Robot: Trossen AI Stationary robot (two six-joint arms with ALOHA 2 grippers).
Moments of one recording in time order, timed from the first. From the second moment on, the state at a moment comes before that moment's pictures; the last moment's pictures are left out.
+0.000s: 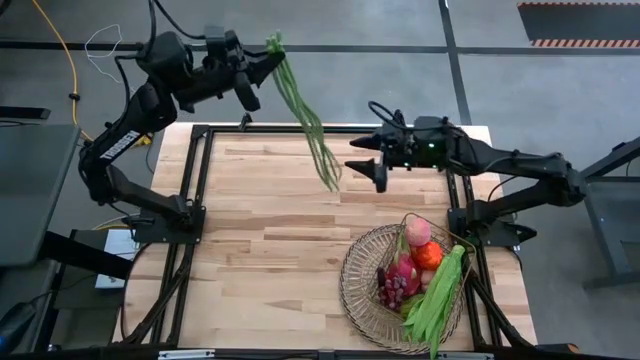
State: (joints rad) left arm 0.59 1.33 1.79 -0.30 0.10 -0.23; right arm -0.17 1.19 1.20 -0.22 -0.03 0.18
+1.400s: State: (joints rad) left arm 0.51 1.47 1.94 -0.24 0.20 -0.22; right arm -0.20 1.65 1.21 0.37 0.02 0.26
